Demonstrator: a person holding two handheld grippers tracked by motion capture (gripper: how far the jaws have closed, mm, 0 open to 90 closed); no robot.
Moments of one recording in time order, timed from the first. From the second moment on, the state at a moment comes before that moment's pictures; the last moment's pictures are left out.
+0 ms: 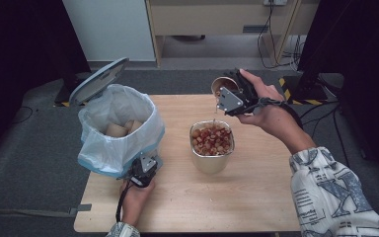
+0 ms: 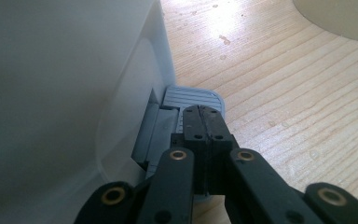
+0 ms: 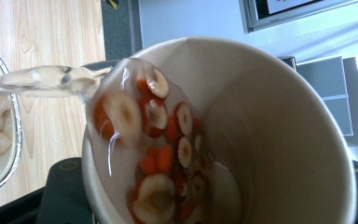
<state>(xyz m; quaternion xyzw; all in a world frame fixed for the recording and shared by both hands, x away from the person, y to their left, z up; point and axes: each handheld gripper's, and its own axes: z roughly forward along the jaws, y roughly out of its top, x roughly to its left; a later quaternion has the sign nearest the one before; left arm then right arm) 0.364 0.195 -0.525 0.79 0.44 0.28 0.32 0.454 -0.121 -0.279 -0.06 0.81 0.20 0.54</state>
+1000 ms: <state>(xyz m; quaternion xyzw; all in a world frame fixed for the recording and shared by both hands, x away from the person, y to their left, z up) 0.364 0.195 -0.525 0.79 0.44 0.28 0.32 0.452 -0.124 -0.273 -0.07 0.81 0.19 0.55</state>
